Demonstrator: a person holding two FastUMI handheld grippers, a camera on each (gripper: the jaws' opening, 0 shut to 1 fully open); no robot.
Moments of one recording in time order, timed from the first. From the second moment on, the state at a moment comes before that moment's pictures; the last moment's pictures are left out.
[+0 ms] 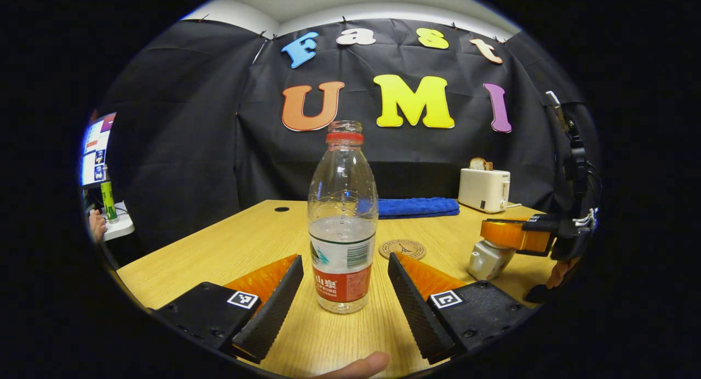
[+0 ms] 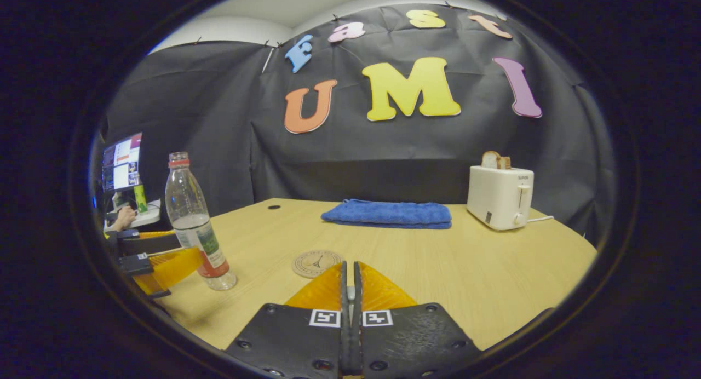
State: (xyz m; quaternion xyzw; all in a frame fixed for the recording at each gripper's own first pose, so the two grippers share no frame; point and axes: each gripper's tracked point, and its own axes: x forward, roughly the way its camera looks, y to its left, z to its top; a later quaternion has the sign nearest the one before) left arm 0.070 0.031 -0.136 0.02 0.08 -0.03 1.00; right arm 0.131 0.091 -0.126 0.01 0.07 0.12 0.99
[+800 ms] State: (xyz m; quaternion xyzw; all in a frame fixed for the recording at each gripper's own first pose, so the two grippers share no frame) left arm 0.085 0.036 -0.130 0.05 0.11 -0.01 0.99; right arm 0.071 -0.001 -0.068 0.00 0.01 0.07 1.00
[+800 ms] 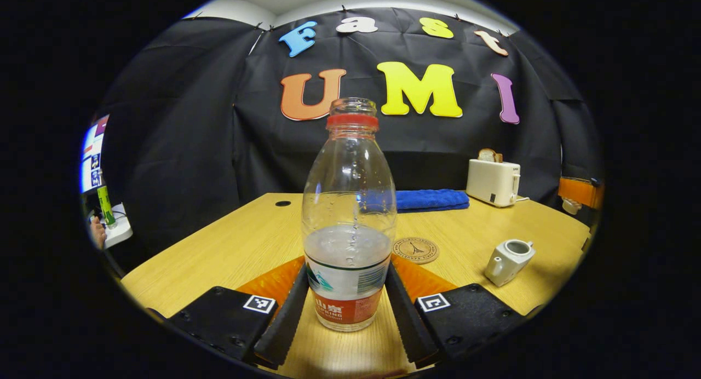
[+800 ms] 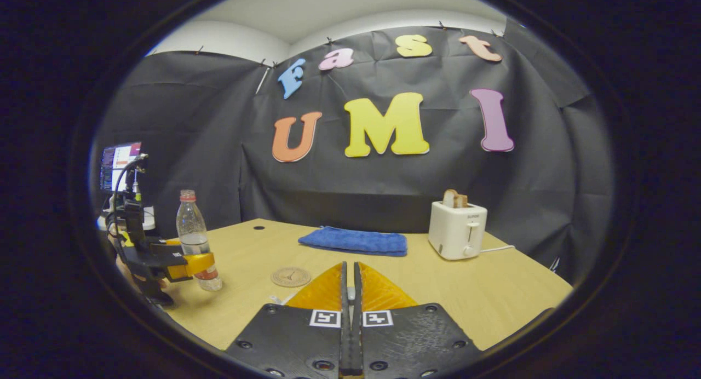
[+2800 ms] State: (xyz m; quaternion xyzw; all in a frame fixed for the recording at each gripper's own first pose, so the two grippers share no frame) left arm 0.076 -0.033 -0.106 0.77 0.19 -0.01 0.60; right arm 0.033 -0.117 -0.099 0.05 0.01 0.00 1.00
